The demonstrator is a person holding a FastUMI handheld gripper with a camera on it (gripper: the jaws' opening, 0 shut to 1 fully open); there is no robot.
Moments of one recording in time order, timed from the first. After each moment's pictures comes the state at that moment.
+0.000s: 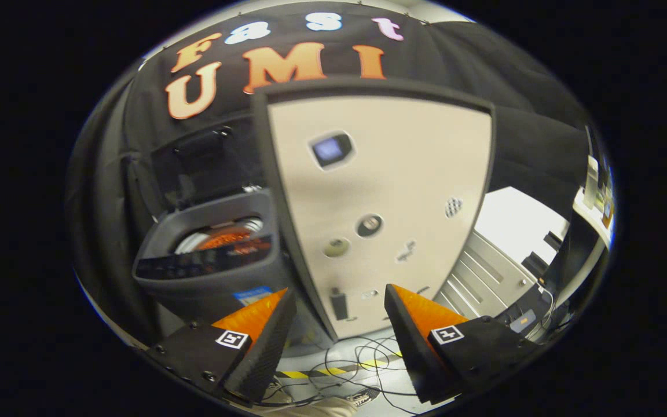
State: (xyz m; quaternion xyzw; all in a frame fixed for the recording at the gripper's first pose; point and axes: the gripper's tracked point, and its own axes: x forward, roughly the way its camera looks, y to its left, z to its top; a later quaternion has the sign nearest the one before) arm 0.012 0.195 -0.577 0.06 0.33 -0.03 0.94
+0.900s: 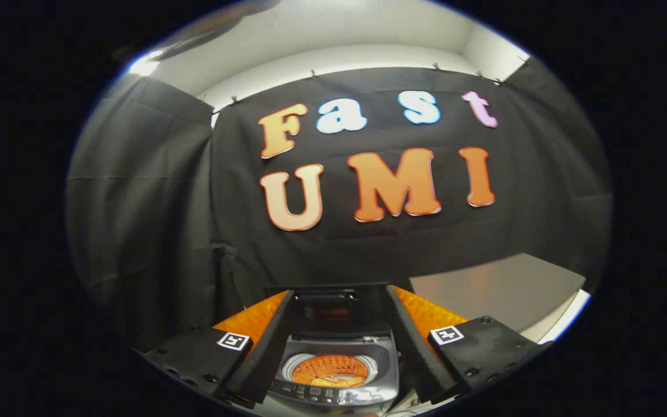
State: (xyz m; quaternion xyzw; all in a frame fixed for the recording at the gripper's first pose) arm 0.146 0.444 -0.149 0.03 0.04 0.20 0.98
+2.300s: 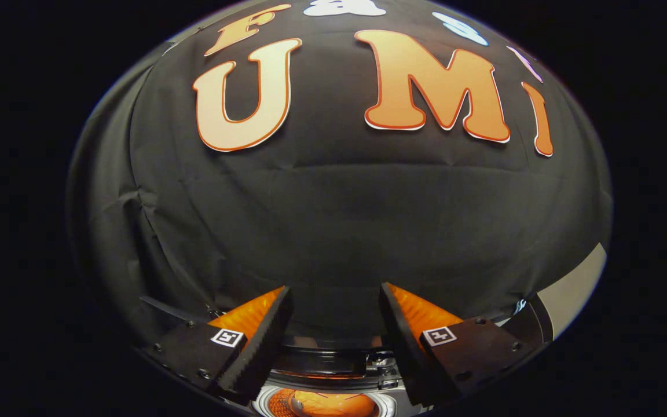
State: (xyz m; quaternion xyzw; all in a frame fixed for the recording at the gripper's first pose) arm 0.479 0.574 -0.343 0.00 0.24 0.15 0.96
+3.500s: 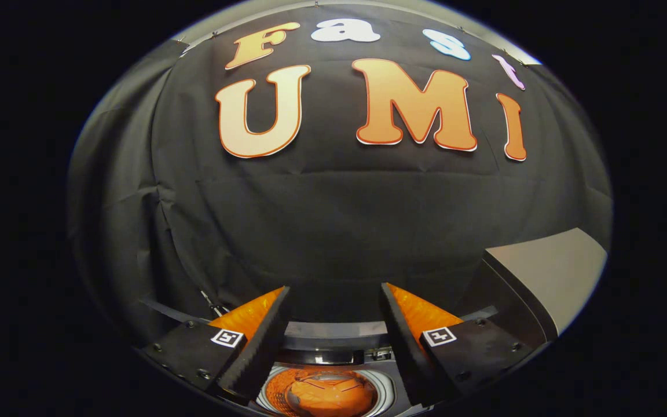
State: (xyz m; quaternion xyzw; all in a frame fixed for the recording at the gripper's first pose) arm 0.364 0.546 -0.337 0.00 0.19 0.14 0.97
